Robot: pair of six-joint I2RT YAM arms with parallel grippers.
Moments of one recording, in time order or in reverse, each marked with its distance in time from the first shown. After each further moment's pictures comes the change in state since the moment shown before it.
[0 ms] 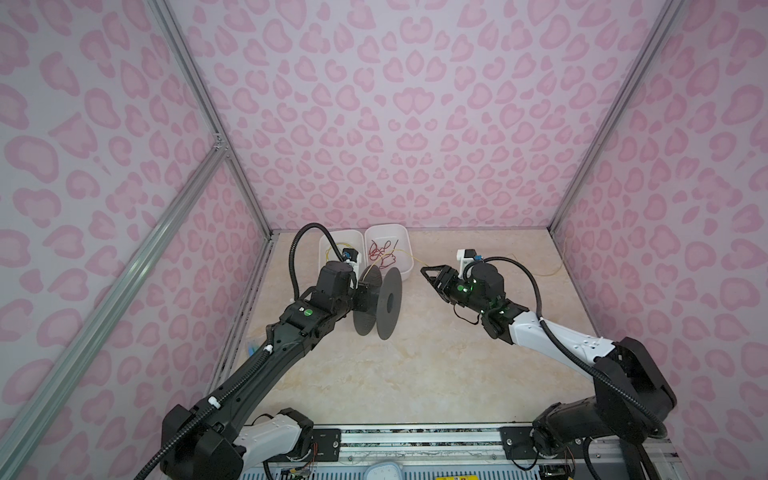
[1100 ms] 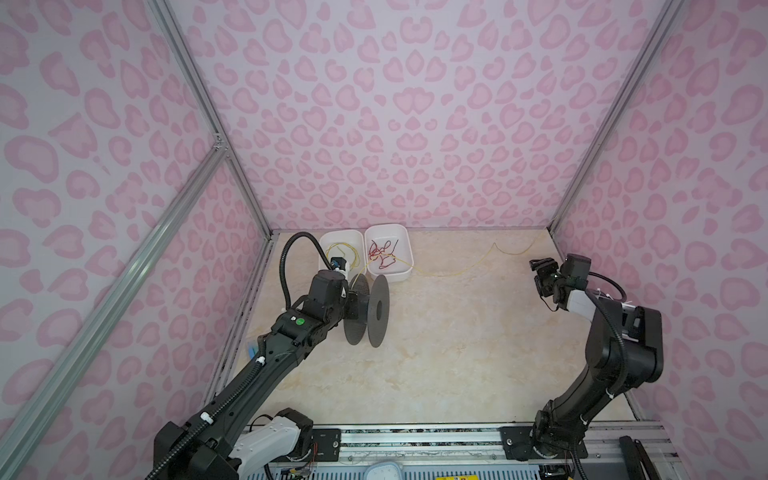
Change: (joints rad) left arm 0.031 -0.067 -0.071 -0.042 -0.019 -0.028; right arm -0.864 0.438 0.224 -0.090 -0.108 -0.100
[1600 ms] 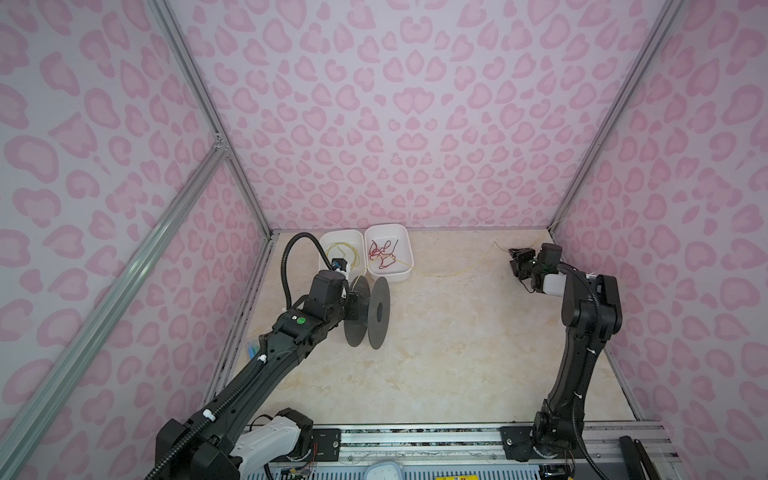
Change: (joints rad) left arm 0.006 0.010 -0.002 -0.002 0.014 0.003; right arm 0.086 0.411 0.309 0.170 -0.060 0.240
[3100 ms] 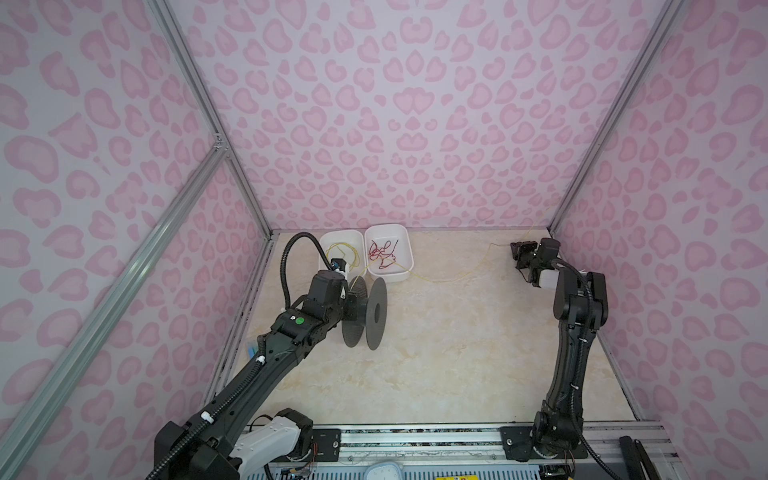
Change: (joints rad) left arm 0.003 -0.009 0.016 -0.027 -0.019 0.017; right arm -0.010 0.166 0.216 0.119 -0.019 0.175
